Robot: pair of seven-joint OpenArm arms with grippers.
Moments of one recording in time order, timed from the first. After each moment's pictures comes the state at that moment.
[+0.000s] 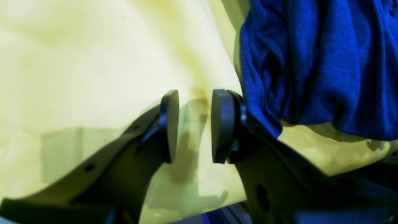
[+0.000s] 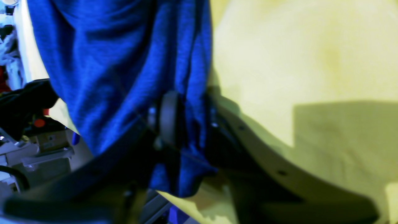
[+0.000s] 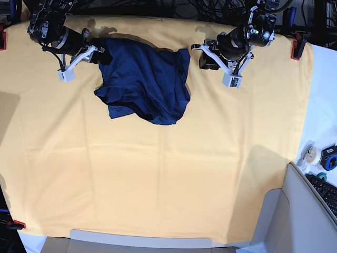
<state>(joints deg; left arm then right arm) 24.2 -15.5 8.2 113.6 -30.0 5.4 52.3 -21.4 4.1 27.9 102.7 51.9 18.6 -75.6</state>
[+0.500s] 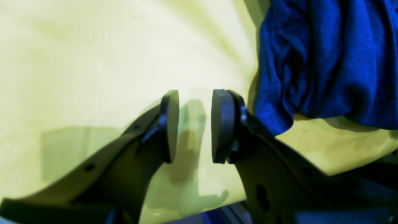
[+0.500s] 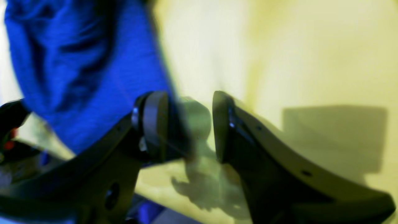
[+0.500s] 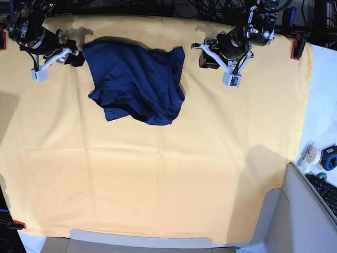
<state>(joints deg) 24.5 -15.4 8.2 113.6 -30.0 5.5 52.3 -20.6 10.0 38.0 102.6 50.1 18.6 -76.5</state>
